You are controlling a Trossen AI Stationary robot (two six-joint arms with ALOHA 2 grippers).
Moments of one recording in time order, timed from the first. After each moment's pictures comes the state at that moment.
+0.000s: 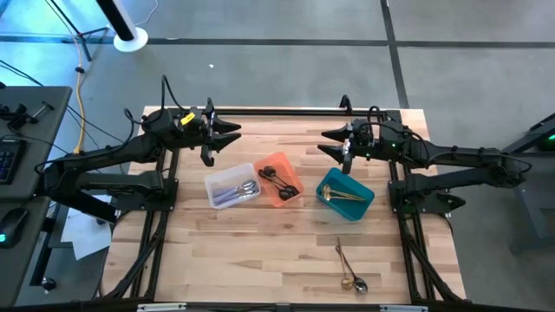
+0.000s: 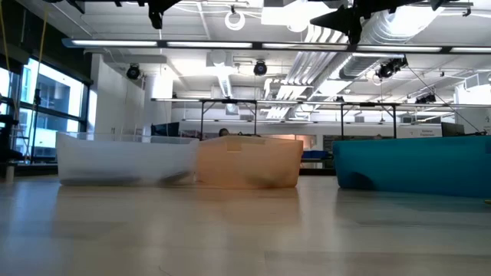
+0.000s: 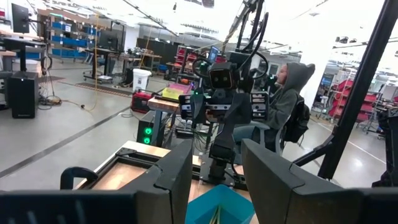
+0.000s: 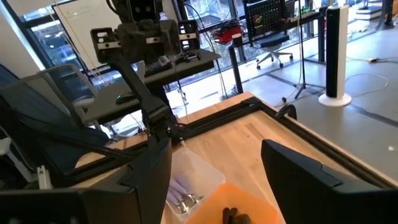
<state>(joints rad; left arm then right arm) 0.37 0.84 0.69 0.29 0.26 -0.22 -0.18 0.91 0.74 0.10 0.05 0.27</state>
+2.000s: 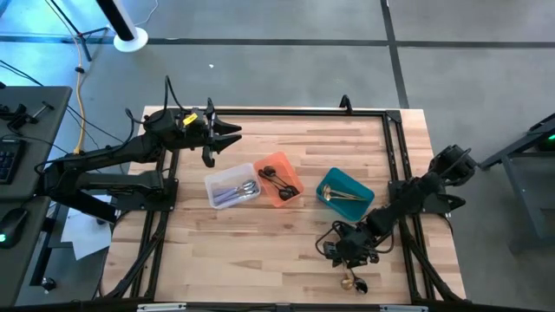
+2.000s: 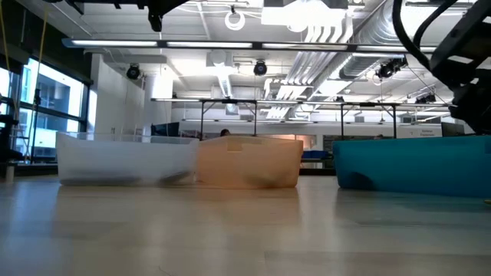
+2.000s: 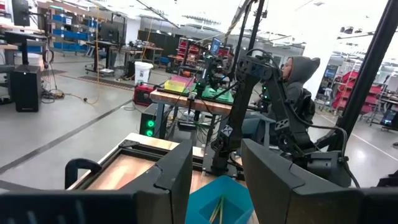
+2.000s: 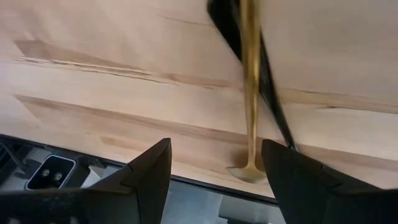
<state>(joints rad) 0.37 0.84 0.69 0.25 0.26 -0.20 0.65 1.60 0.74 -0.14 -0.23 2.26</state>
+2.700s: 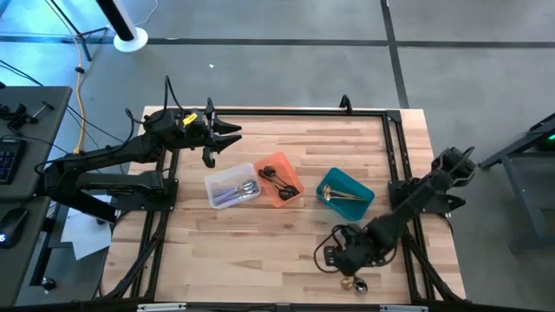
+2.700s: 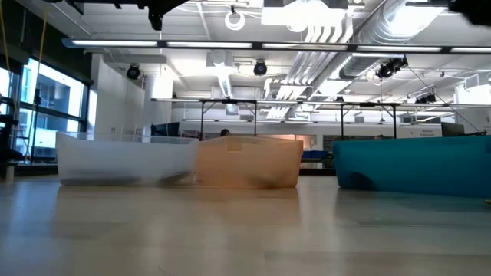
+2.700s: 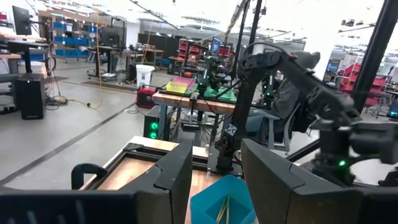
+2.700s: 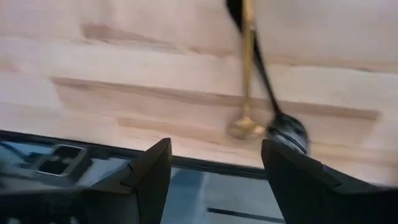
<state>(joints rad) 0.37 0.84 0.69 0.25 0.25 -0.15 0.71 1.62 1.17 -0.77 -0.10 2.23</state>
